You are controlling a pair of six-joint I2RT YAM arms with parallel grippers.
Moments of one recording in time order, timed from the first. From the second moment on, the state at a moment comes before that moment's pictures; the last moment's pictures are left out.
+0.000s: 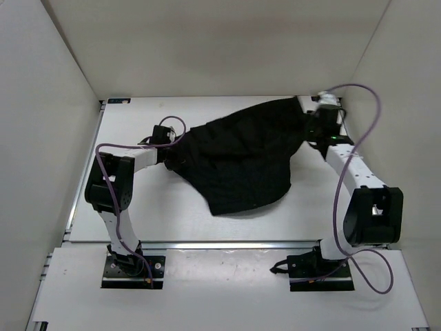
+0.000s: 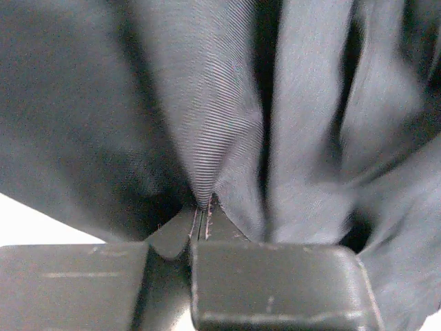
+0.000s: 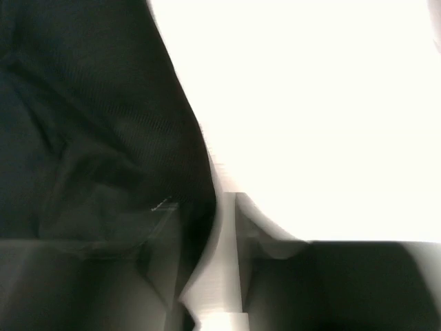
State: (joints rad) left arm -0.22 1.87 1.08 -0.20 0.22 -0.56; right arm 0.12 1.49 1.11 -0.15 0.04 0.08
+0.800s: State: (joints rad) left arm -0.37 1.62 1.13 -0.39 0.20 -0.44; right arm 0.01 1.22 0.61 -0.15 -0.19 0.13
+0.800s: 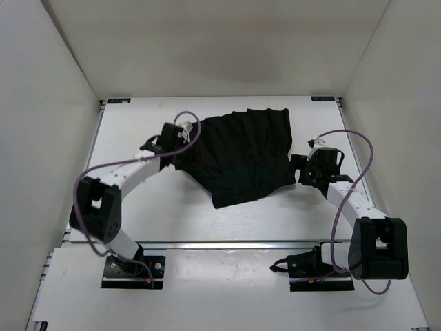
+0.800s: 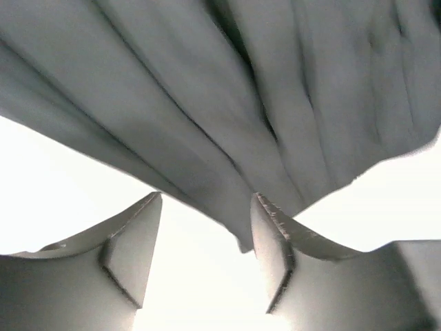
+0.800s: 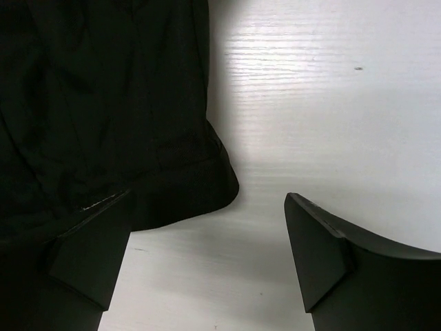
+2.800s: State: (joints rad) left arm -0.36 1.38 0.64 -0.27 0.20 -0.63; right arm 0.21 1.27 0.59 -0.27 -0.40 0.33
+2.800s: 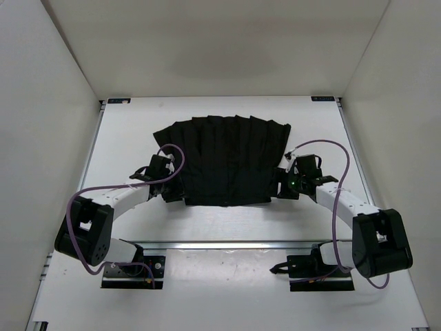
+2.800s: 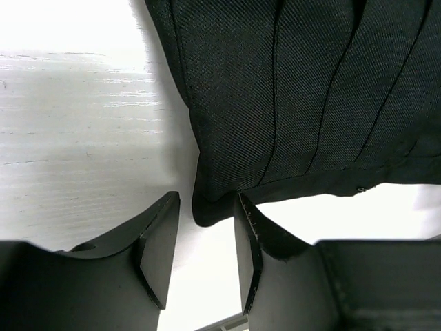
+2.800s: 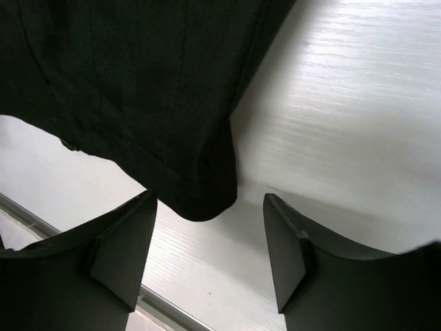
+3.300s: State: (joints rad) left arm -0.40 1.44 0.63 -0.23 0.20 -0.63; right arm 0.26 1.39 0.60 -0.24 -0.40 0.34
